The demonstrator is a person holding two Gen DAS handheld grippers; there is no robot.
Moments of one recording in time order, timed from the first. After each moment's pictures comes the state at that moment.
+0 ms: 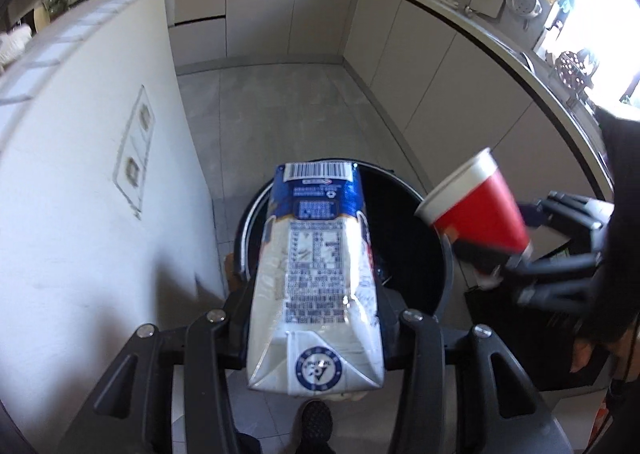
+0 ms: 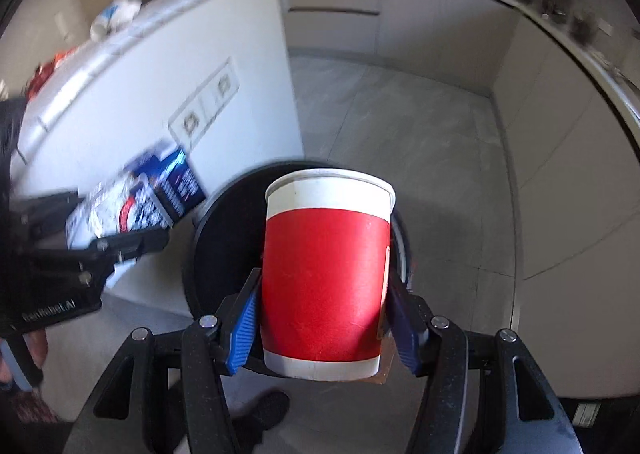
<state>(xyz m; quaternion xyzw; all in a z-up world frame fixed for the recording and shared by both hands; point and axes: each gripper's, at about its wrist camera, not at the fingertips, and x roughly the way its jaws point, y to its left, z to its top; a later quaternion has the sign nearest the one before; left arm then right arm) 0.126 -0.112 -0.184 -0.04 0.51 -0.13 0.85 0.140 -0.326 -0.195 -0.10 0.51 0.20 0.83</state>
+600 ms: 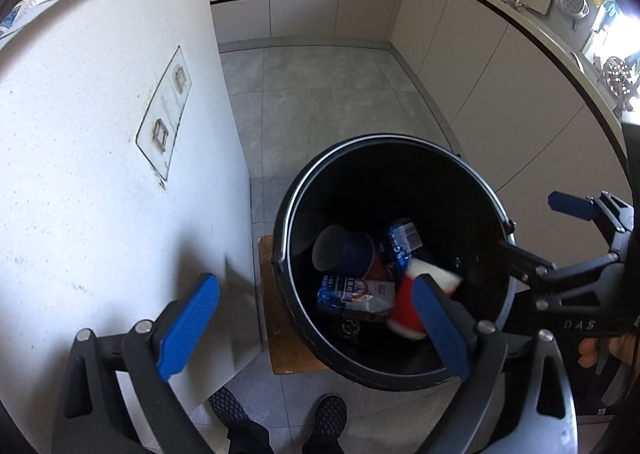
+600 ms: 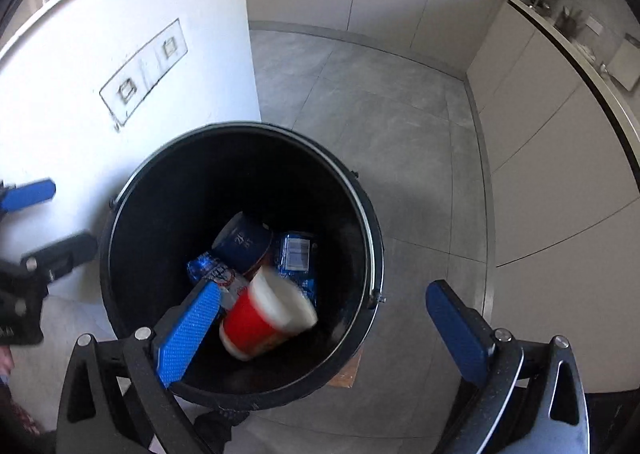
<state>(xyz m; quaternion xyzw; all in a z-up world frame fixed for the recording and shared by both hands) 0.127 -0.106 -0.205 -0.02 0.53 -0.04 0.85 0.167 -0.334 -0.245 -0.13 0.53 0.13 0.83</state>
